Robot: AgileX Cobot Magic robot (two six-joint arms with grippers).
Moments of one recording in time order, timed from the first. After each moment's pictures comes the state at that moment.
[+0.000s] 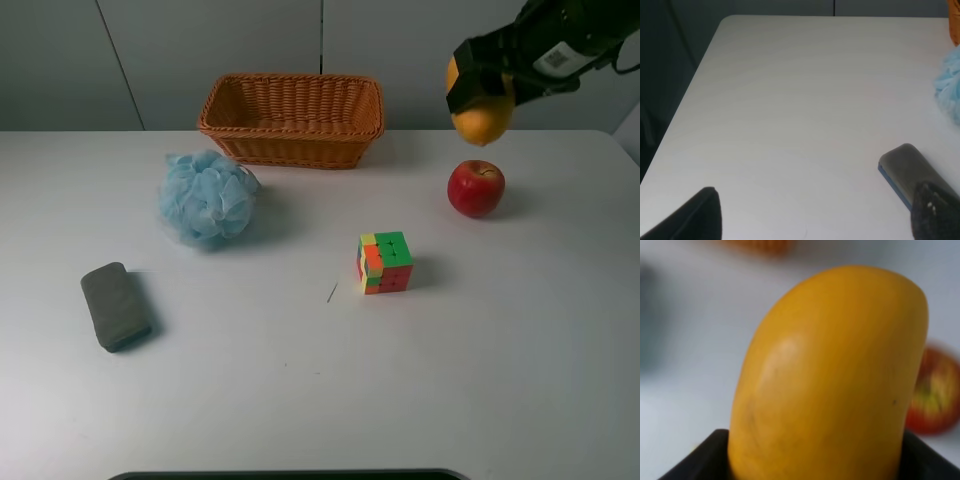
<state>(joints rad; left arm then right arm) 0.04 0.00 -0.51 0.12 1.09 -0.10 0.21 1.52 -1.17 0.25 0.73 -0.21</state>
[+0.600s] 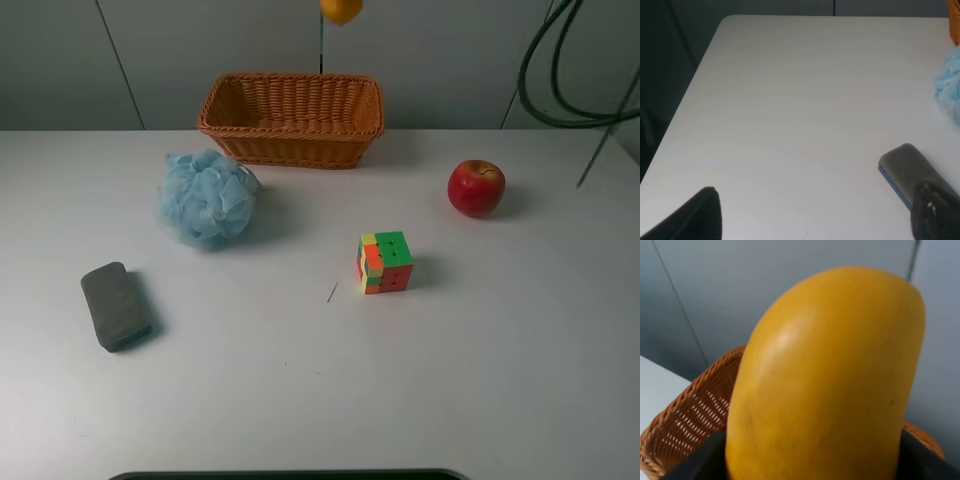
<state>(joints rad) 0.04 0.00 -0.51 0.12 1.09 -0.10 0.41 2.06 -1.80 0.32 0.44 -0.34</state>
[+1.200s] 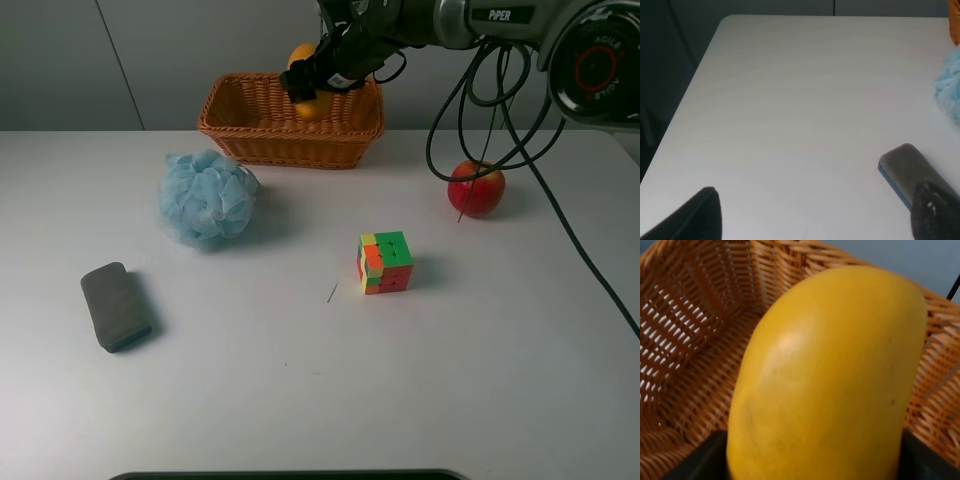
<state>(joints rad) 0.04 0.00 -0.51 0.12 1.09 -0.10 0.42 2.42 -2.03 0.33 0.52 -0.34</state>
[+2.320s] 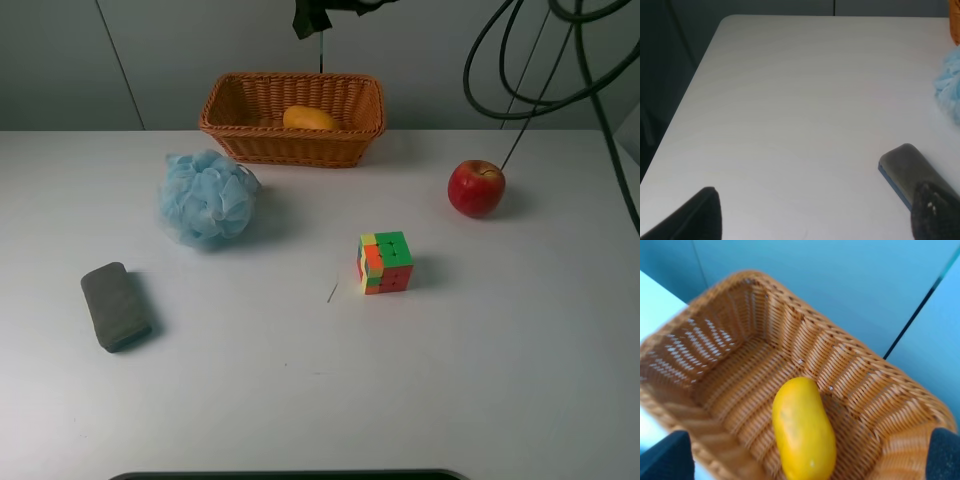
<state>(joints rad) 0.04 0.00 -0.51 0.12 1.09 -0.10 0.41 2.13 -2.03 0.19 0.78 -0.36</state>
